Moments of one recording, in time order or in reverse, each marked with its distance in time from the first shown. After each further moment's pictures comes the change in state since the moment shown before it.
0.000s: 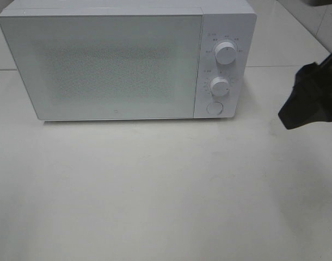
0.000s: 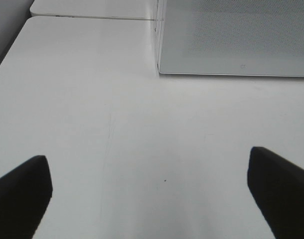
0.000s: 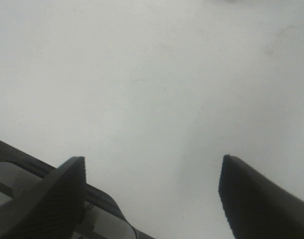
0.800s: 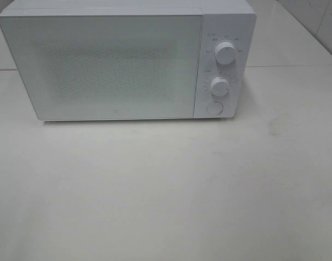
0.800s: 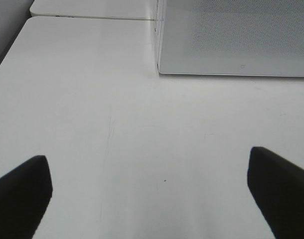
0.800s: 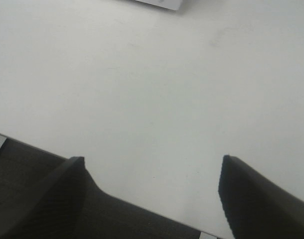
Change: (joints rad) left arm 0.000 0.000 0.000 0.000 0.000 0.000; right arm -0.090 -0.815 0.371 -0.042 0.111 -0.016
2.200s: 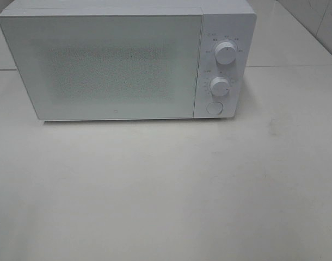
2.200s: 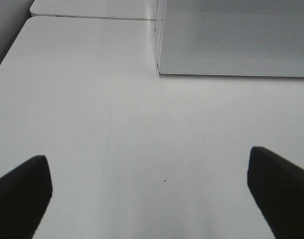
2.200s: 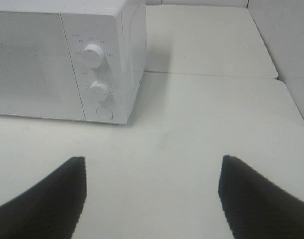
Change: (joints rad) left arm 0.000 0.000 0.000 0.000 0.000 0.000; right arm -0.225 -0.133 0.045 -0.005 -0.330 0.000
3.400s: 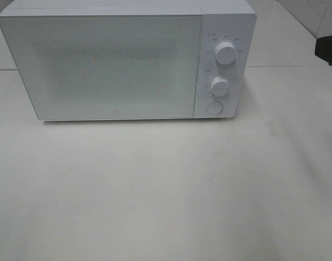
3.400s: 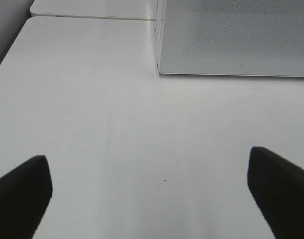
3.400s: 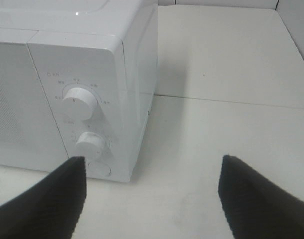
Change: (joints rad) left arm 0.000 0.000 0.000 0.000 0.000 0.000; right arm 0.000 0.795 0.000 0.001 -0.768 0.000
